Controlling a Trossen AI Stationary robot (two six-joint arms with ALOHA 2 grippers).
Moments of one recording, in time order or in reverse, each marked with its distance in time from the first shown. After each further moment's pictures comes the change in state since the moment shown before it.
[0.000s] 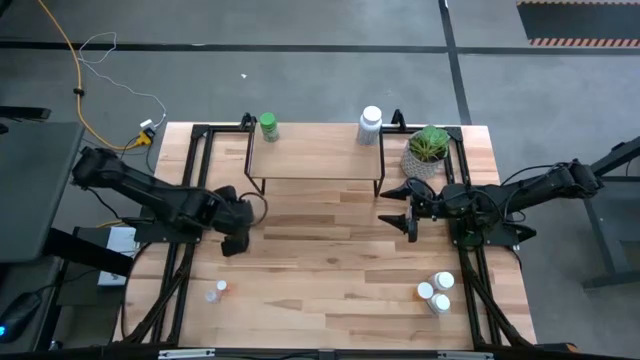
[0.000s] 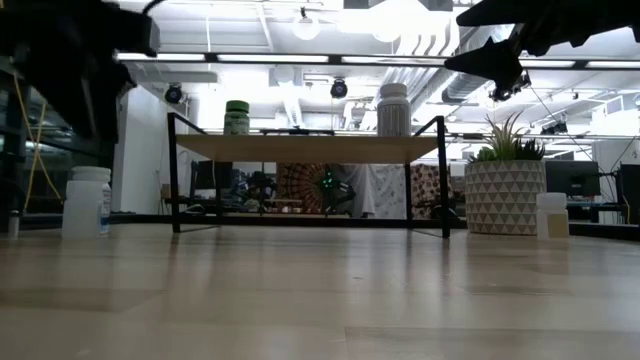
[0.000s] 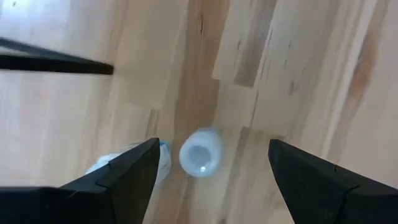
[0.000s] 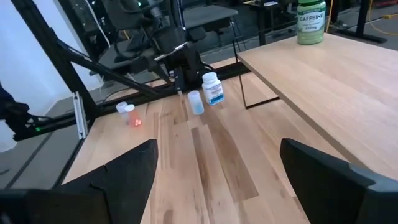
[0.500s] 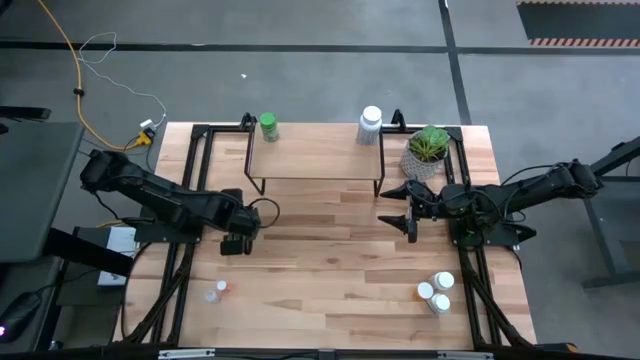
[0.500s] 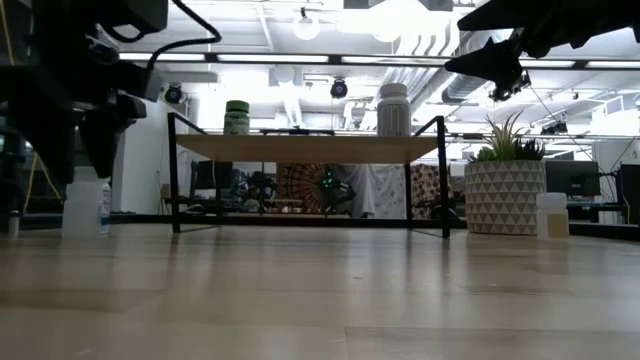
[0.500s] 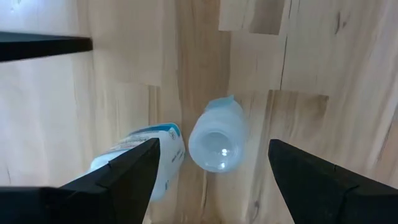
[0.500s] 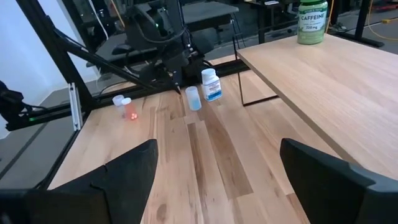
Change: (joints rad) left arm 0.067 0.135 -0.056 0.011 0.057 0.196; right arm 0.000 0.000 0.000 -0.015 0.000 -0.035
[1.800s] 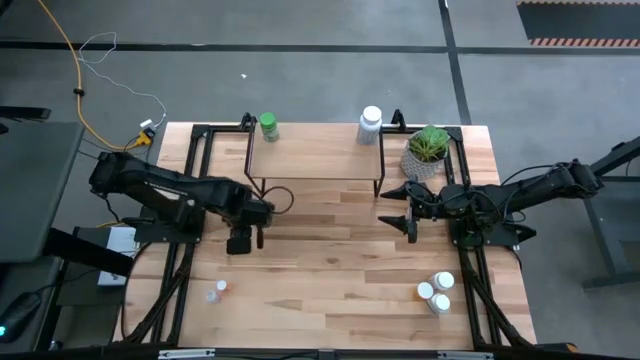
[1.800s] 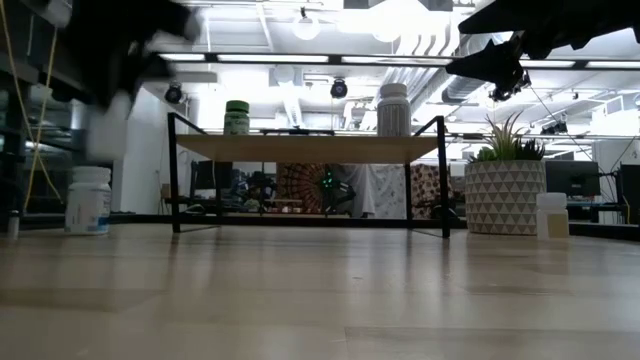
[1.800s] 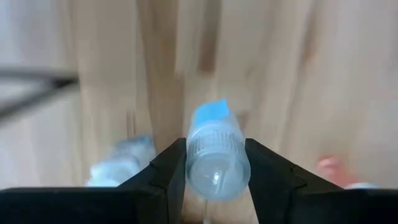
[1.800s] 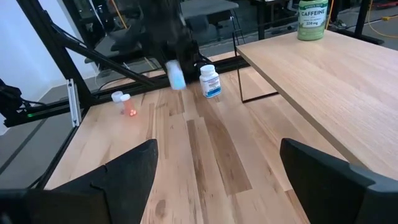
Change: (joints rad) left arm 0.073 0.100 0.369 -0.210 0.181 0.069; right arm 0.000 0.000 0.000 -0.015 -0.001 0.000
